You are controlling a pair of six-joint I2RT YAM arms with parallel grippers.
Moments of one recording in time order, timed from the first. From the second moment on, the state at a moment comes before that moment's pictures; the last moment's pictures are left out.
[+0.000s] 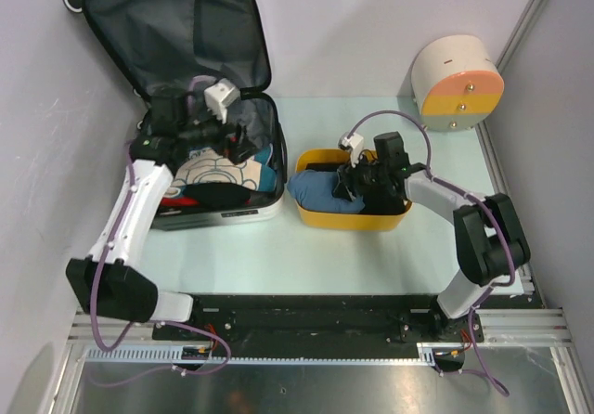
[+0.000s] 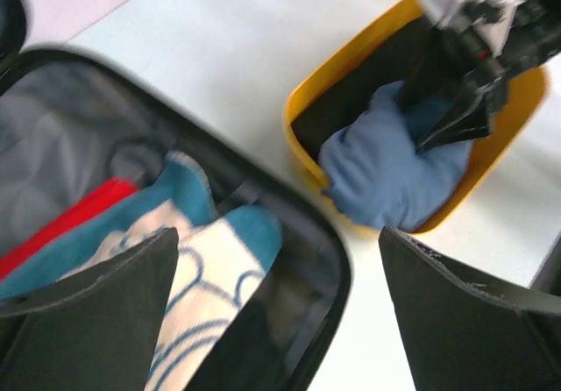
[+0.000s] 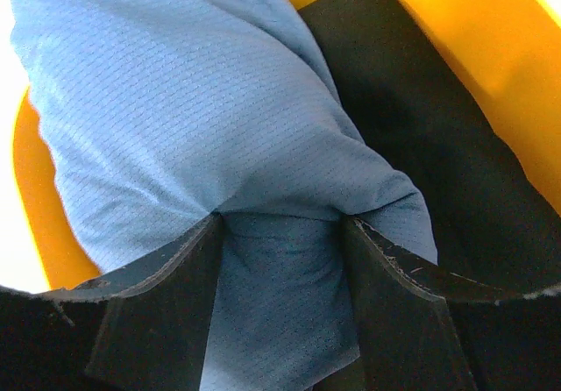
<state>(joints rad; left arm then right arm) -0.18 1.41 1.45 -0.55 0.70 0.23 0.38 1.63 1.03 -0.11 -0.61 -0.25</state>
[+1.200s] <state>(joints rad) -0.29 1.85 1.55 -0.85 0.26 1.09 0.32 1.39 1.07 -0.24 -0.66 -0.08</state>
